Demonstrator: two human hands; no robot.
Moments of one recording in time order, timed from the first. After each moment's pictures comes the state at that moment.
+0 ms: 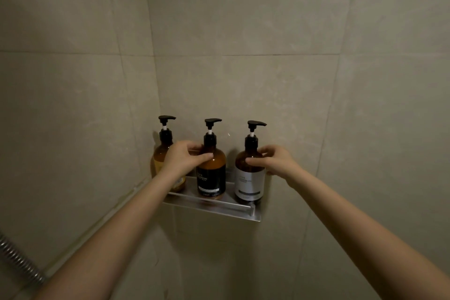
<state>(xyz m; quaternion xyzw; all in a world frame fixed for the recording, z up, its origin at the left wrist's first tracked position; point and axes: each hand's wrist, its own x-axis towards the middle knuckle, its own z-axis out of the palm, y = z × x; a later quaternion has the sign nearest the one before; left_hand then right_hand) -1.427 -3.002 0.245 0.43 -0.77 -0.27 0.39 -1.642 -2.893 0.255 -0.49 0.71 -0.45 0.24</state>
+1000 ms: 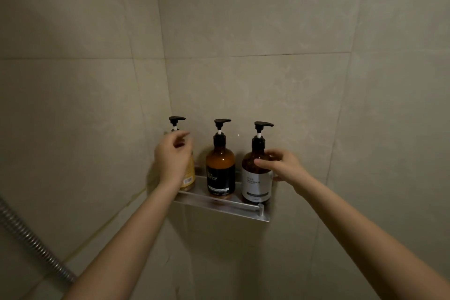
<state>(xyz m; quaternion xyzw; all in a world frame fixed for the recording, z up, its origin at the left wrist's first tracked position) -1.407 -2.983 0.249 0.44 -0.63 -0.19 0.61 -1.637 -2.892 0.241 -0.49 0.67 -0.49 0.26</state>
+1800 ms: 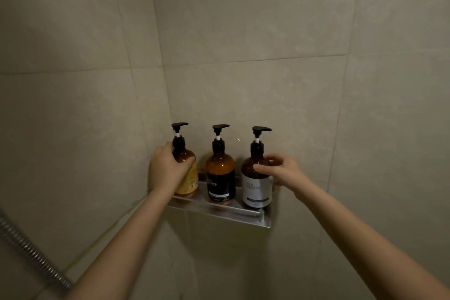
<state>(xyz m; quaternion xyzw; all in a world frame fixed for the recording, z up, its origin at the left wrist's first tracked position) -1.391 -3.013 0.230 0.54 -0.70 -0.09 0.47 -1.640 -2.891 0.238 -0.49 0.66 -0.50 0.27</state>
